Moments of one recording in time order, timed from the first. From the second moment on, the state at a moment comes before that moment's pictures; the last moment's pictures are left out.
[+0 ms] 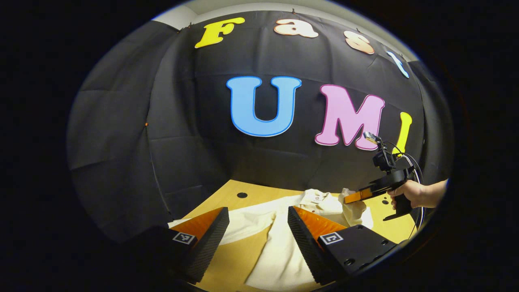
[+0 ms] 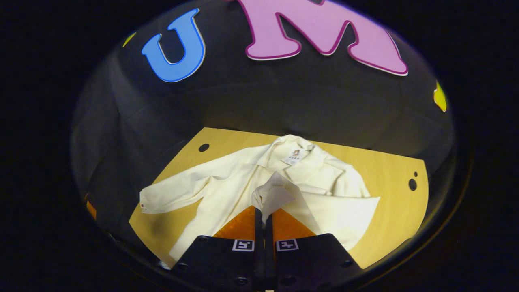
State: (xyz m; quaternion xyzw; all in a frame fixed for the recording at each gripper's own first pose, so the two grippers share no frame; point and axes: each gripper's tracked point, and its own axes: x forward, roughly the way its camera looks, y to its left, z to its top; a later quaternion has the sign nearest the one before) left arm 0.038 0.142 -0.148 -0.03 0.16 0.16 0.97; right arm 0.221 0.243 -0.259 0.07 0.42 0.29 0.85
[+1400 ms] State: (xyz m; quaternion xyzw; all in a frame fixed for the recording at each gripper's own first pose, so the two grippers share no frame) left arm 0.021 0.395 -0.375 -0.15 0.34 0.32 0.87; right arm 0.183 0.170 -0.134 0.05 0.24 0.27 0.93
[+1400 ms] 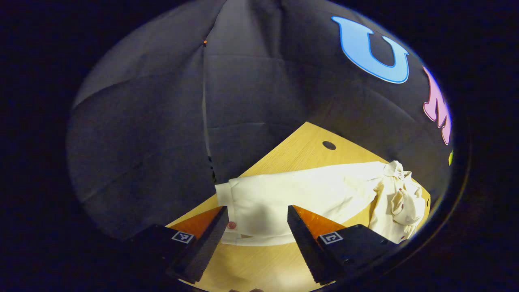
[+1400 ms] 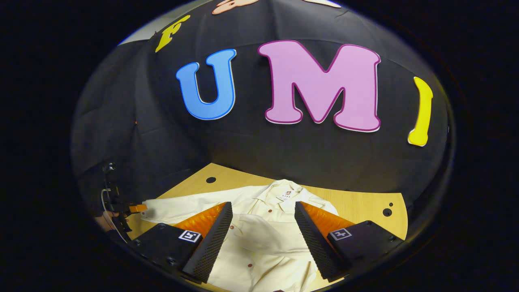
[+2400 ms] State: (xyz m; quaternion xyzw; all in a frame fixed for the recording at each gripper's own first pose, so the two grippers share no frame) left arm 0.045 0.426 -0.421 -0.19 0.43 0.30 0.83; right arm 0.148 0.051 -0.115 0.05 0.20 0.14 0.97
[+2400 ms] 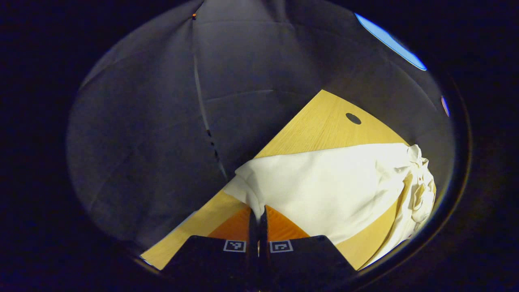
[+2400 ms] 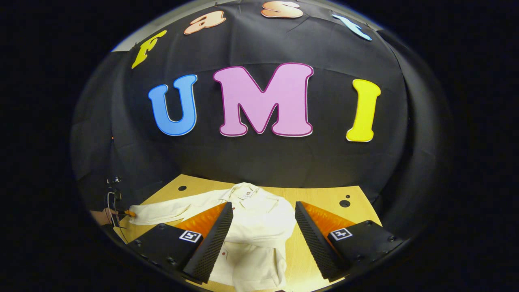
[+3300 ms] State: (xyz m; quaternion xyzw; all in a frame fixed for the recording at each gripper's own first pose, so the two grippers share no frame) left arm 0.257 0.044 -0.234 -0.11 0.25 0.00 0.96; right arm 0.152 -0.082 -0.177 0.09 0.23 -0.01 0.97
